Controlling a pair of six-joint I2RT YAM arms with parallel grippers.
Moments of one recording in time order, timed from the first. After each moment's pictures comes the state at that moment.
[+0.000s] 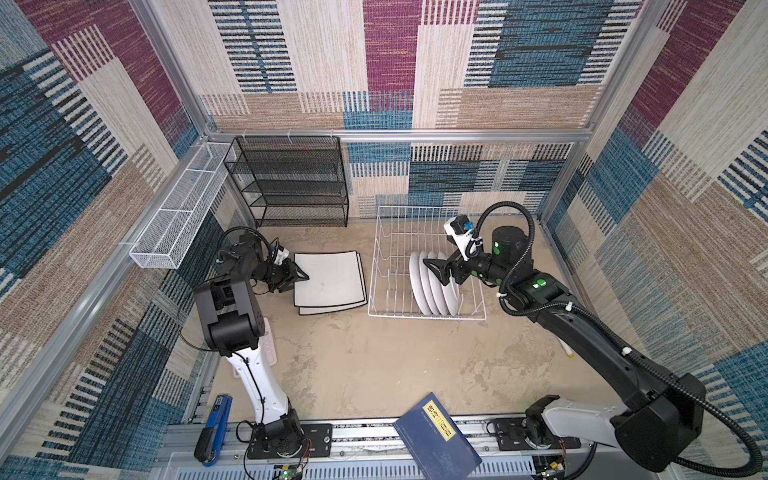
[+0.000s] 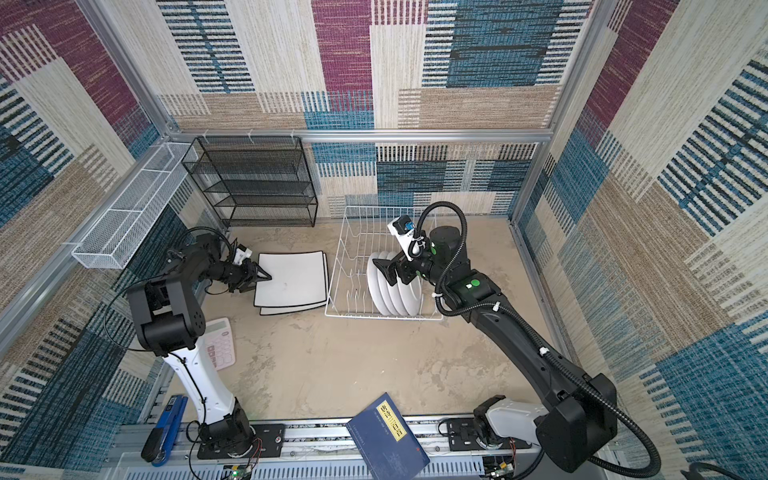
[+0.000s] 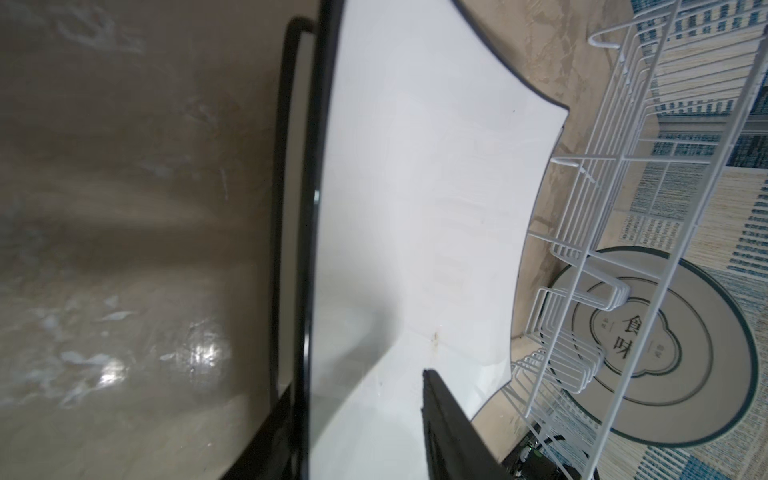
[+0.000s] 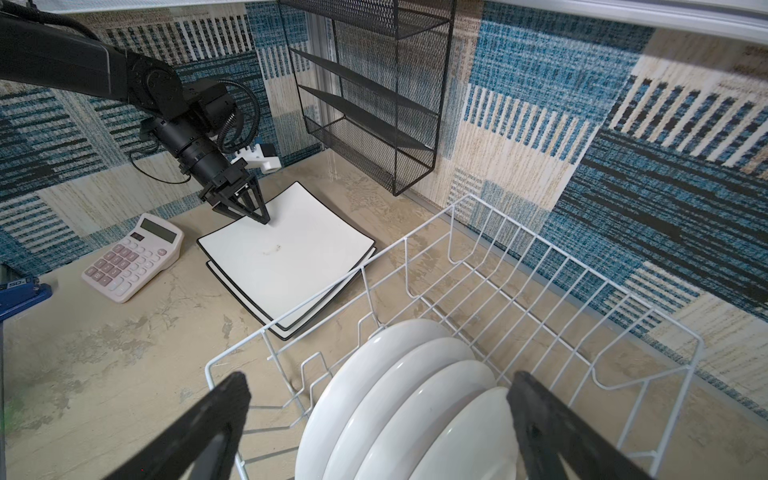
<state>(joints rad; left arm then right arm) 0.30 2.07 1.60 -0.96 0.65 -0.03 0.48 1.25 1.14 -0.21 -0.32 -0.14</state>
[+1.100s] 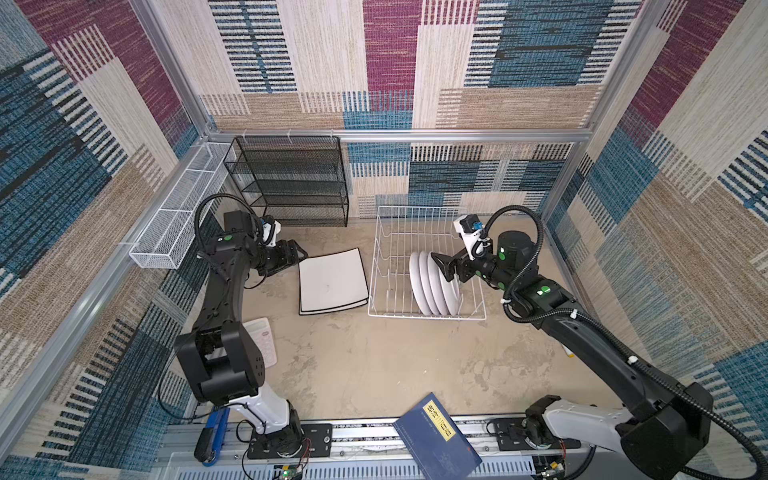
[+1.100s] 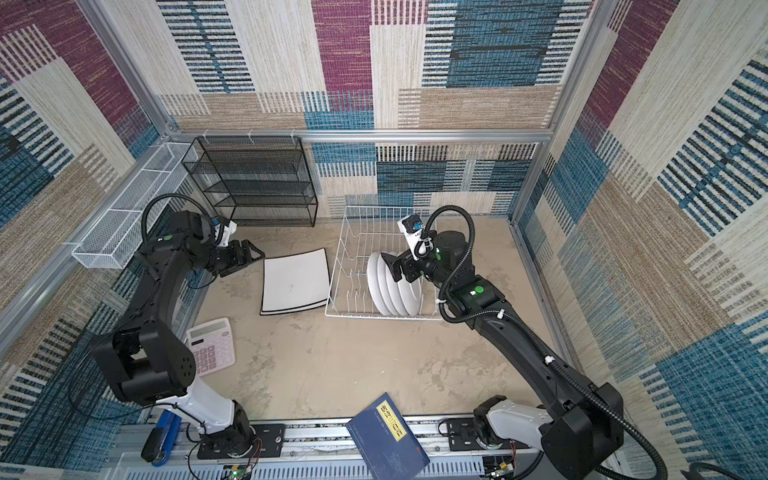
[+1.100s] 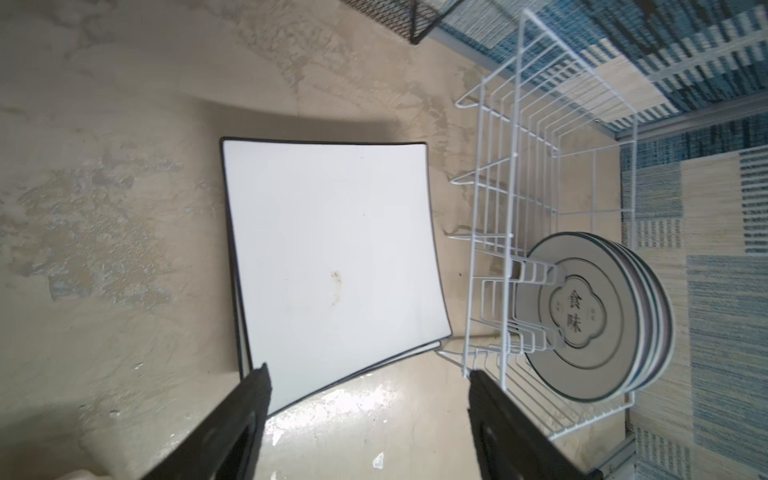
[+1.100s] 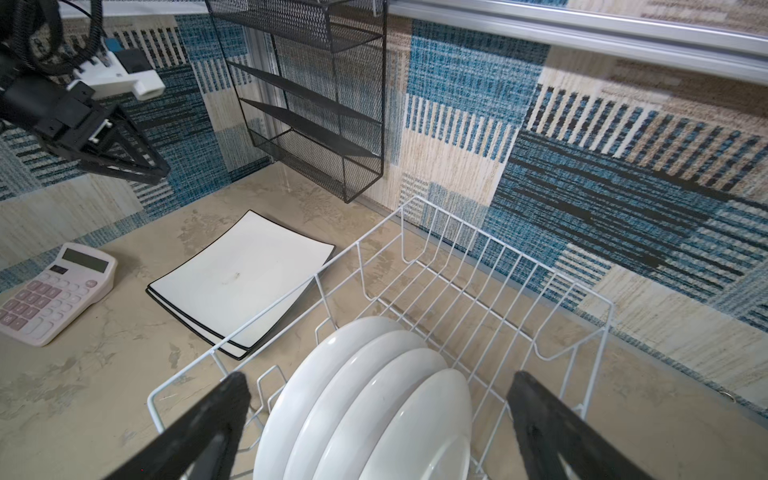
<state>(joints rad) 0.21 1.58 1.55 -0.96 0.55 -0.08 0.48 1.19 1.07 -0.14 -0.14 -0.11</state>
